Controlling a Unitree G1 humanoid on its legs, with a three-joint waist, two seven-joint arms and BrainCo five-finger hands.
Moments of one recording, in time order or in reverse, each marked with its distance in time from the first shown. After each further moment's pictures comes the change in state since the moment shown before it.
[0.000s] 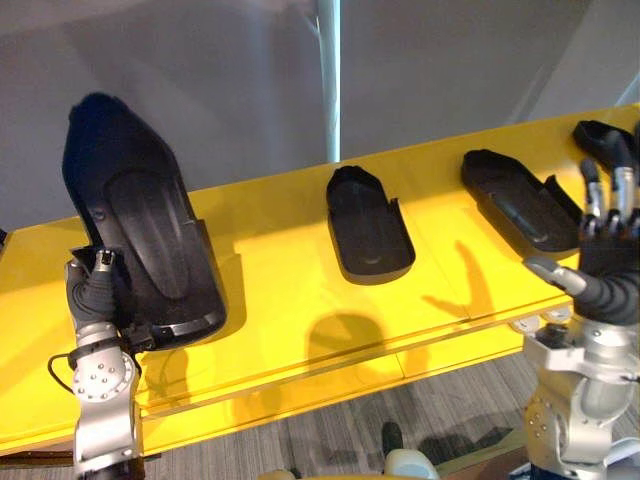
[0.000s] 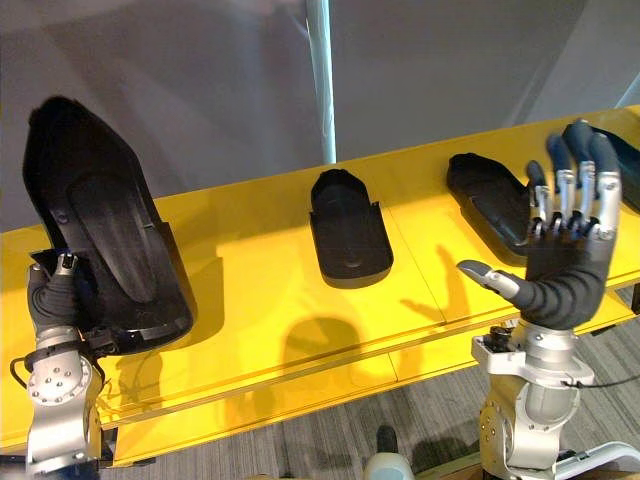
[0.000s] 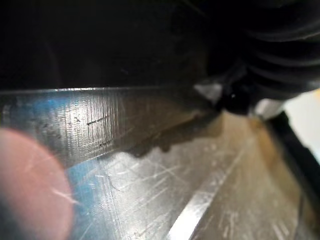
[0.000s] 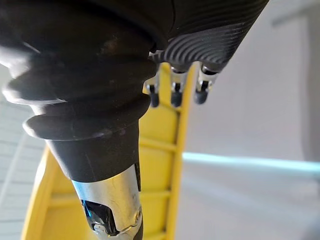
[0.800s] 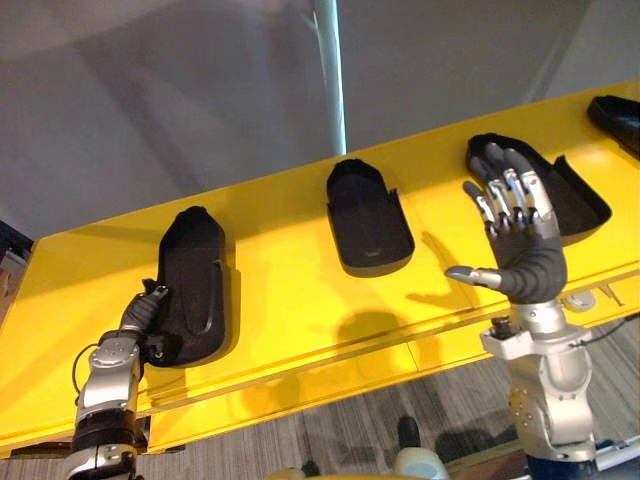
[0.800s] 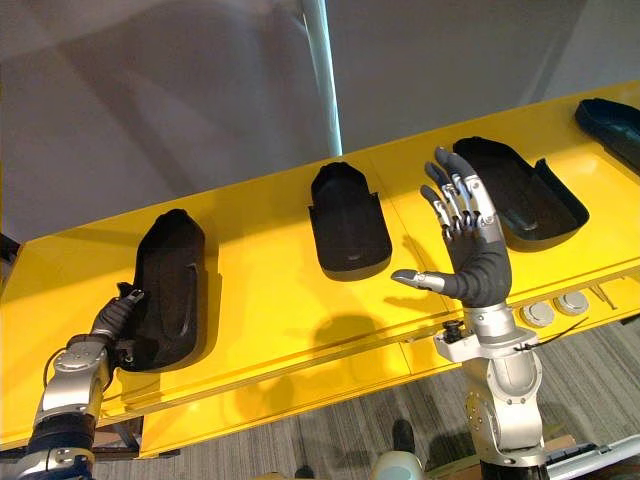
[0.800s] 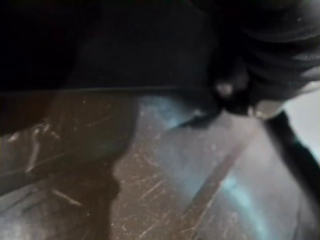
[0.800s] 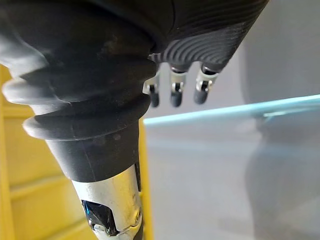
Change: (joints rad) left arm -0.210 0.119 -0.148 0.516 -0.089 0.123 -0.341; right arm -0.043 -0.112 0.128 0.074 0.020 0.130 0.073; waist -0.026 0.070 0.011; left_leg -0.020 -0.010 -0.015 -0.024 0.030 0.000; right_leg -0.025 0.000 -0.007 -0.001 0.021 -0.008
